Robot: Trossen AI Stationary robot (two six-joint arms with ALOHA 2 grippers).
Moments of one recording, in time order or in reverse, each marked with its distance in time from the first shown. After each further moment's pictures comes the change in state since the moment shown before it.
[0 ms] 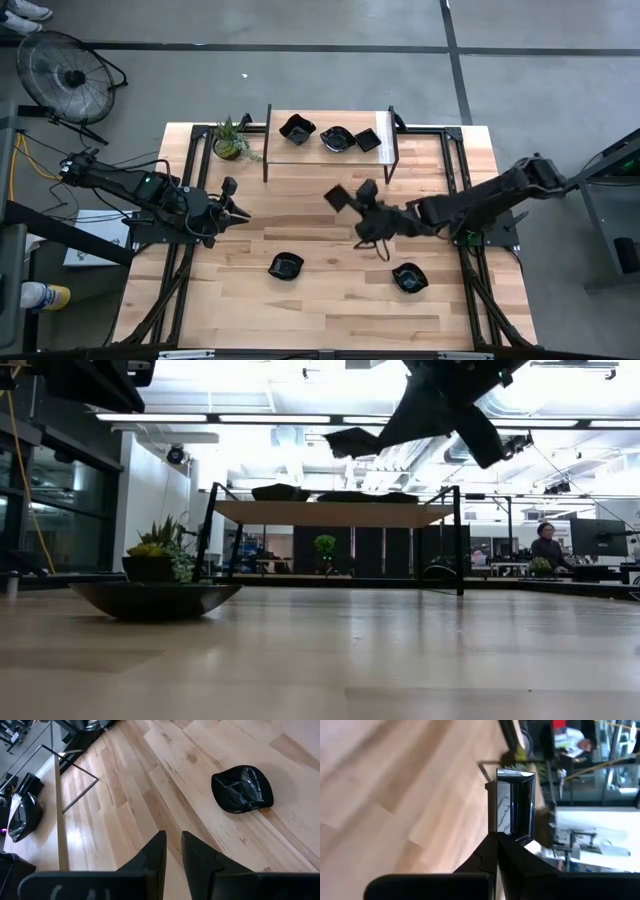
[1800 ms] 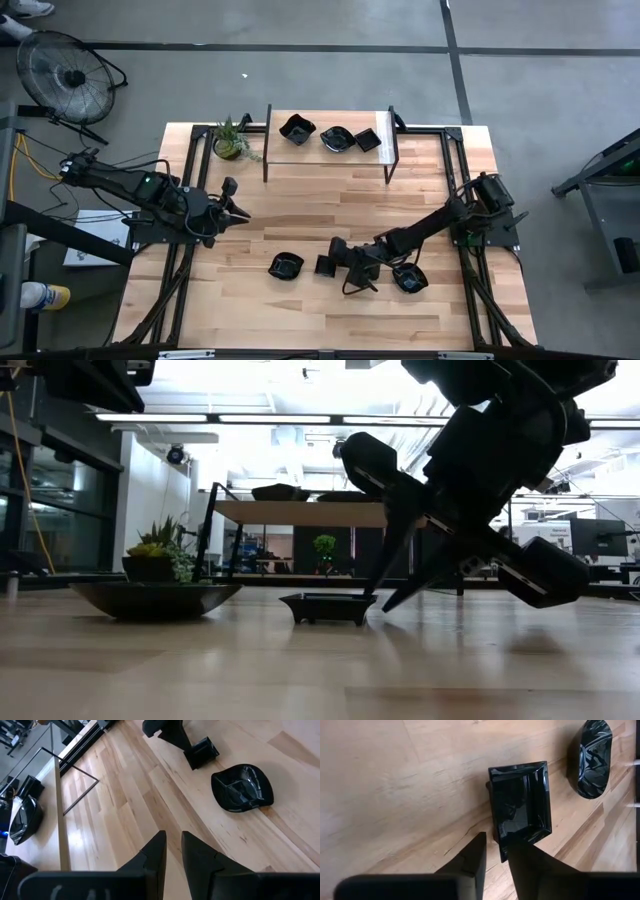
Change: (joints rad) left arm 0.000 -0.001 -0.001 0.001 0.002 0.018; right arm 0.085 0.462 -0.002 0.258 -0.516 -0.109
